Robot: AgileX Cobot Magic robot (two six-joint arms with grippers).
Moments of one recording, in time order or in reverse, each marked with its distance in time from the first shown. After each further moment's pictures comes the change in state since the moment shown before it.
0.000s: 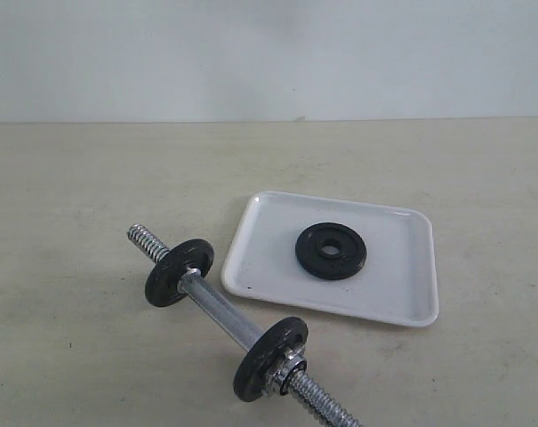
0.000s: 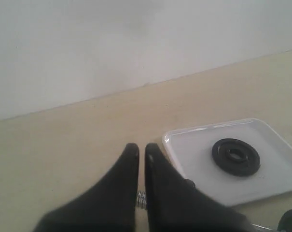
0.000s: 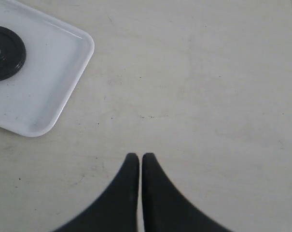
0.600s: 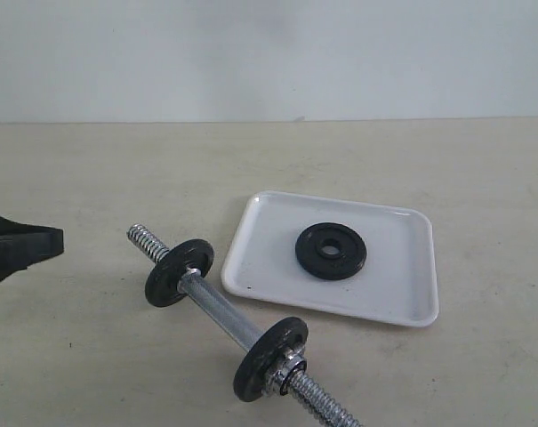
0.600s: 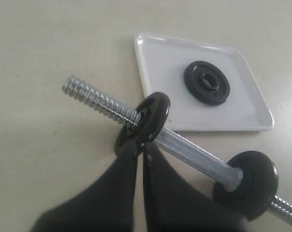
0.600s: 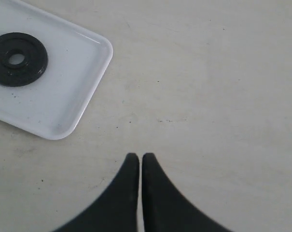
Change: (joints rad) left arm 0.000 0.372 0.021 0.002 -0.118 -0.180; right arm 0.000 0.000 0.000 0.069 -0.022 -0.023
